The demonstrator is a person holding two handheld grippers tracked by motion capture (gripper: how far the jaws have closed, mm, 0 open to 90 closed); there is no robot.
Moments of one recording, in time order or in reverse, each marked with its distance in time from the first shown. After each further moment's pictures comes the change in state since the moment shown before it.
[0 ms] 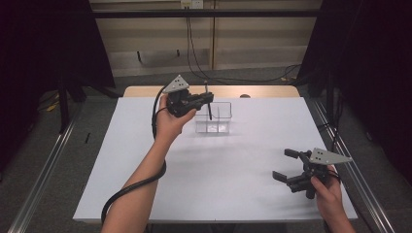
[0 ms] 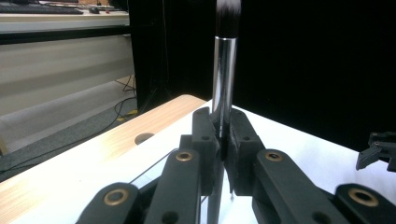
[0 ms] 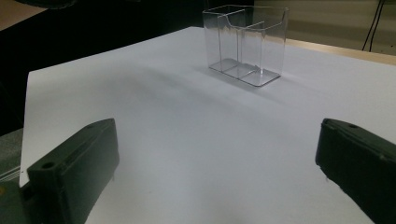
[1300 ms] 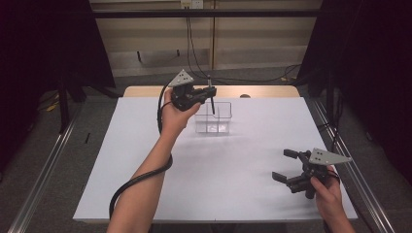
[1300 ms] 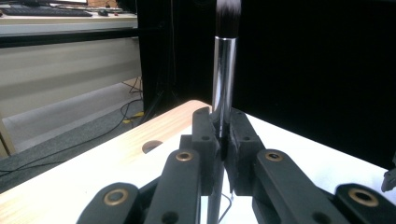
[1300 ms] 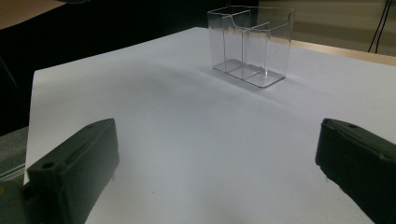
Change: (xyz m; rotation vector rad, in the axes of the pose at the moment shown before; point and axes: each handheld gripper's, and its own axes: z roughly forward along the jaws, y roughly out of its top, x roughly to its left) left arm 0.010 0.007 0.018 -0.009 0.033 -0.009; right arm 0.000 -0.001 0.001 -0.004 0.017 -0.008
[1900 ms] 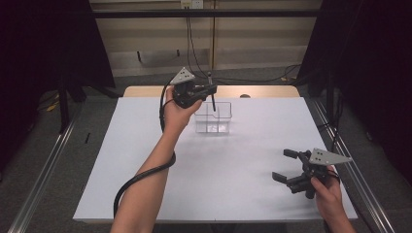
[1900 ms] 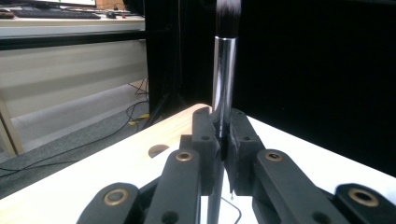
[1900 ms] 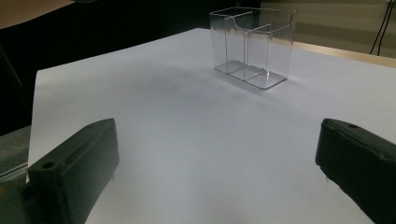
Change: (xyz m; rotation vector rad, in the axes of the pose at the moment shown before) left arm 0.004 0.002 0.008 -0.006 0.029 -0.006; right arm 0.000 0.001 -0.001 -0.003 0.006 -0.006
